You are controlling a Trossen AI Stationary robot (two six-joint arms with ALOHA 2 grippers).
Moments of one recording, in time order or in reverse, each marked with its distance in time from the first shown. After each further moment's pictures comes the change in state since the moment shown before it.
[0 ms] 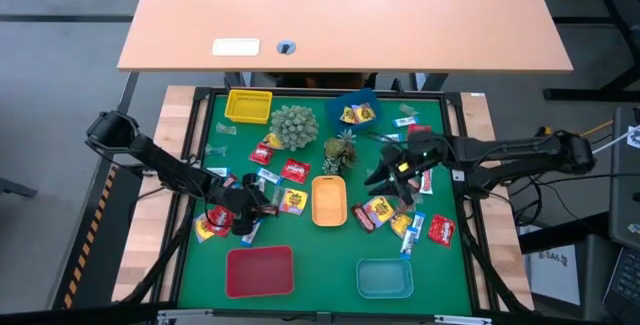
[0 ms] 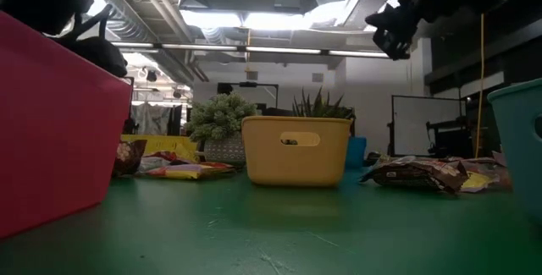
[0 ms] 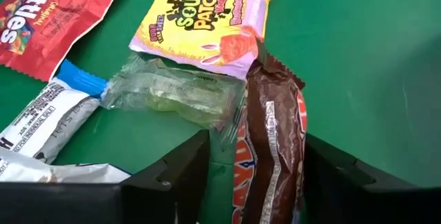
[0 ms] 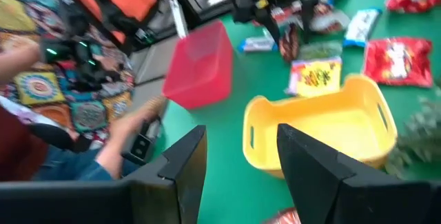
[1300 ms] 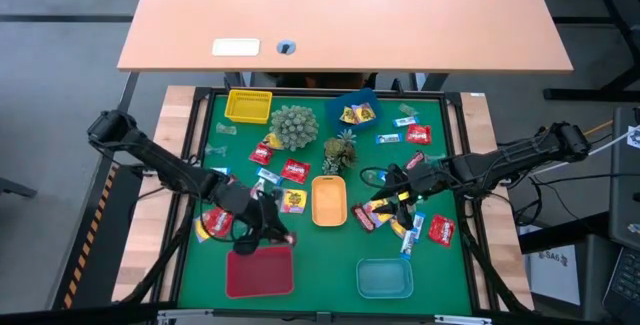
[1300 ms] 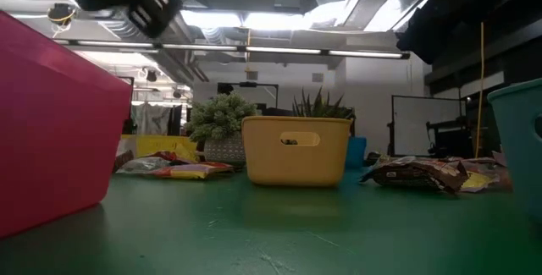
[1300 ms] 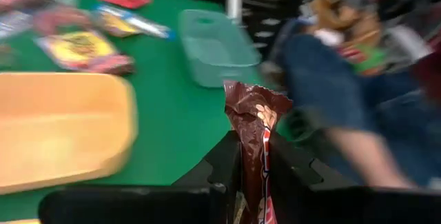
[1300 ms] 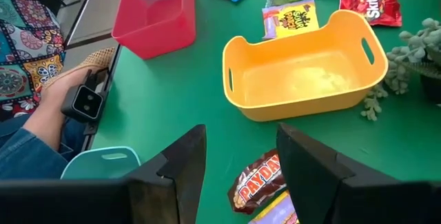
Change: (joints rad) left arm -0.053 -0.004 0.404 0.018 0.304 -0.066; right arm 0.302 0.009 0.000 -0.153 0.416 0.054
